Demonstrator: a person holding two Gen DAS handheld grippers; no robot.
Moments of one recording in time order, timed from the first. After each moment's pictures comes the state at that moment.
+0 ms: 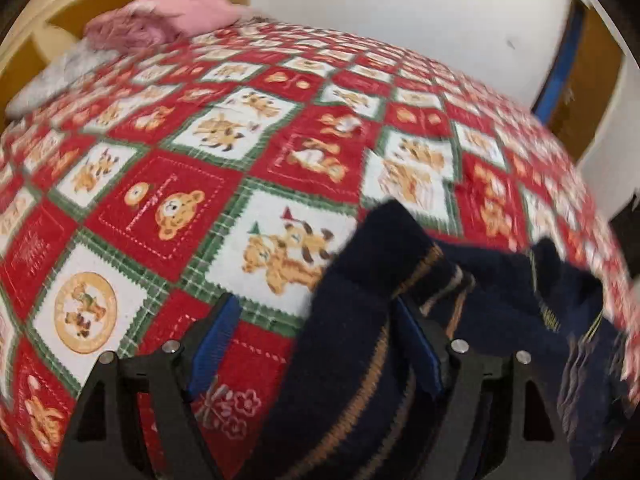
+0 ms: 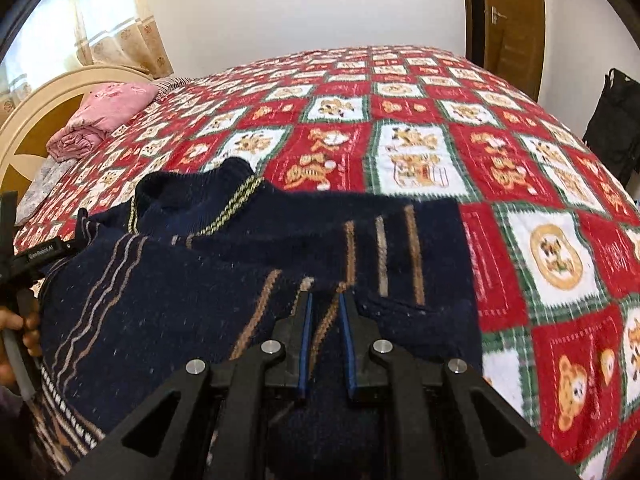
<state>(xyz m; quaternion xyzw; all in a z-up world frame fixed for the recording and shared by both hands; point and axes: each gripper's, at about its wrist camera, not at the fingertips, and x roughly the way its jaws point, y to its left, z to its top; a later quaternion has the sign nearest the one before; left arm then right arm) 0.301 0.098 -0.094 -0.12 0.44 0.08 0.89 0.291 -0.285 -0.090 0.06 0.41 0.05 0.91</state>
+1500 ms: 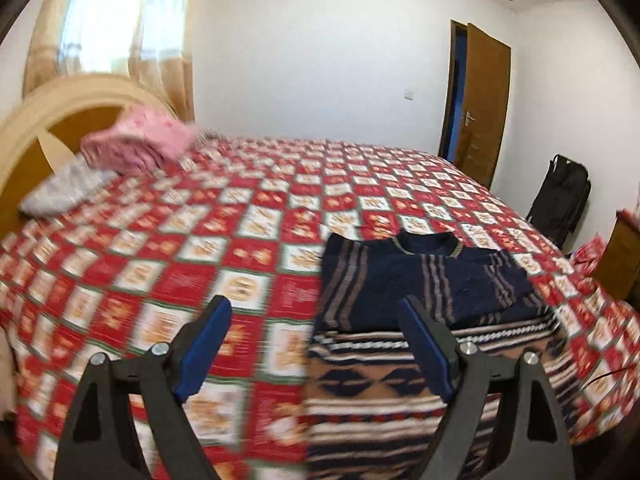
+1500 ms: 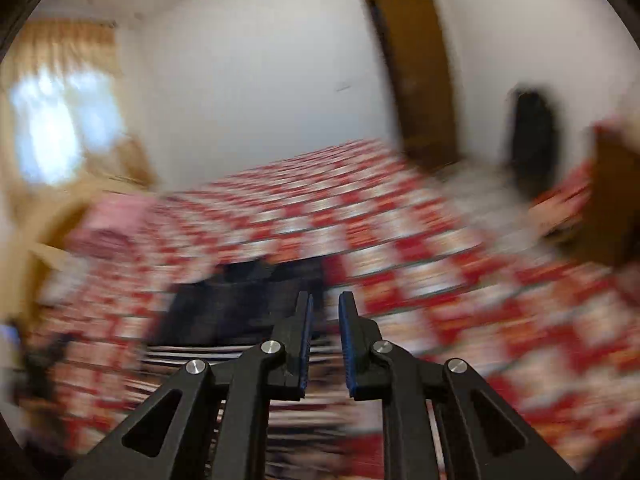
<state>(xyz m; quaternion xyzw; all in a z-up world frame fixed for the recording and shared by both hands) 0.035 0.154 0.047 -0.01 0.26 -0.05 0.96 -0.065 -0.351 0.136 0.11 0.26 -0.09 0.95</state>
